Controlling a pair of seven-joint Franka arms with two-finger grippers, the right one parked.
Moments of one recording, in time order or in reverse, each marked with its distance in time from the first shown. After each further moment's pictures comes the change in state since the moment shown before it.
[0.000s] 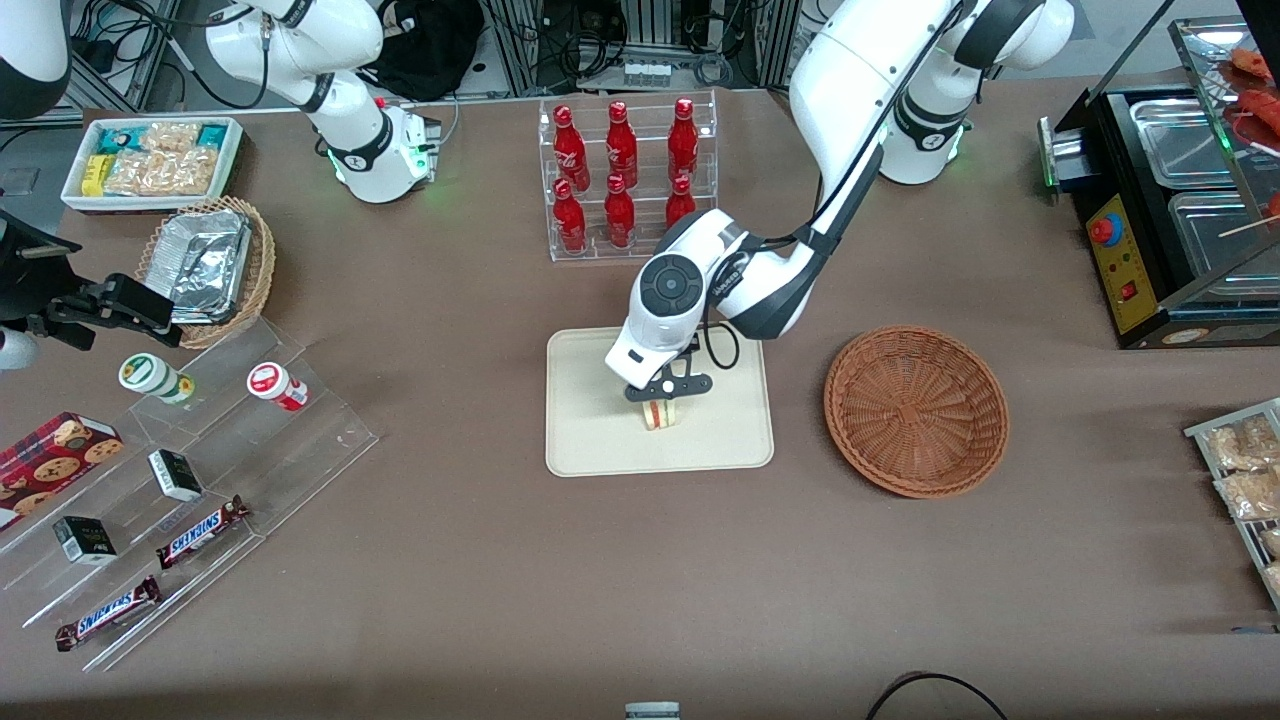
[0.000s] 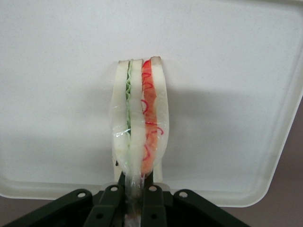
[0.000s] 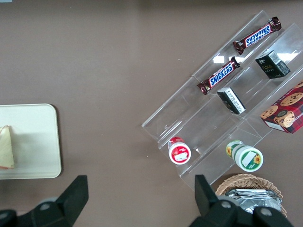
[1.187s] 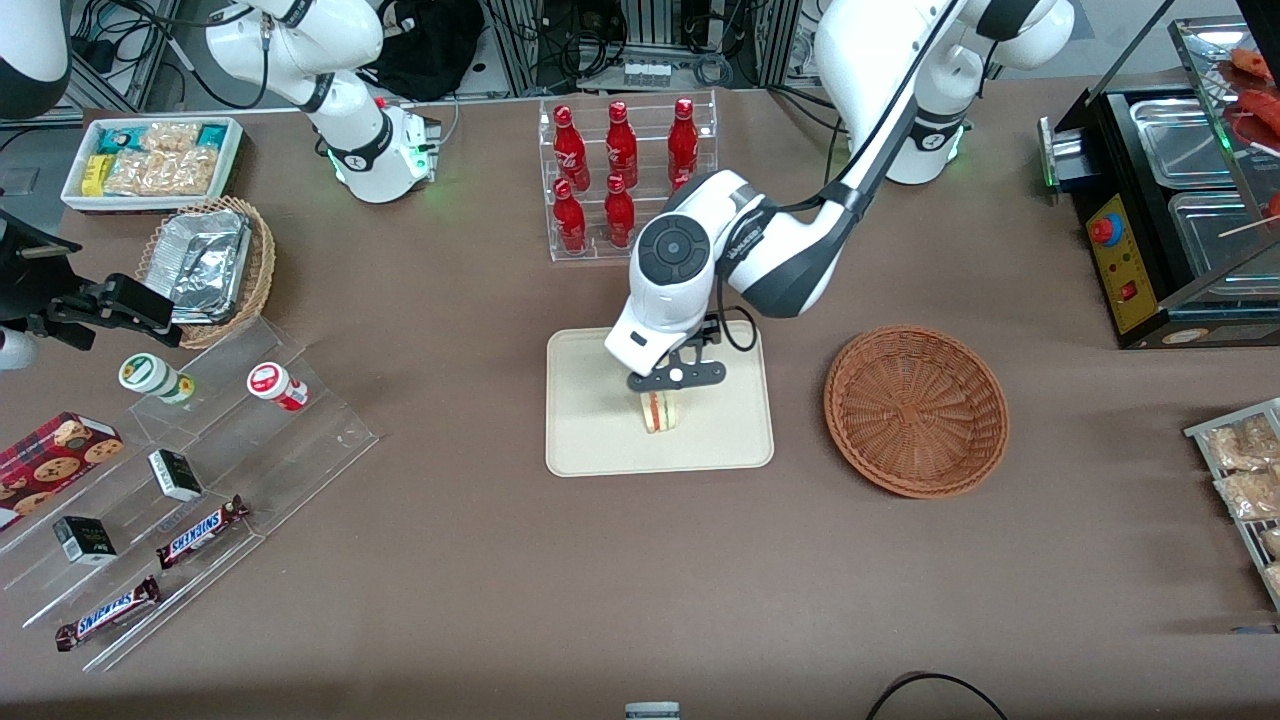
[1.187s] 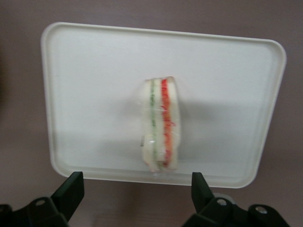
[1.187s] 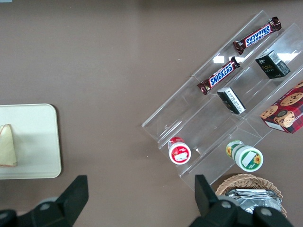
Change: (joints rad) arm 0.005 -0.121 0.049 0.085 0.069 -0.242 0.003
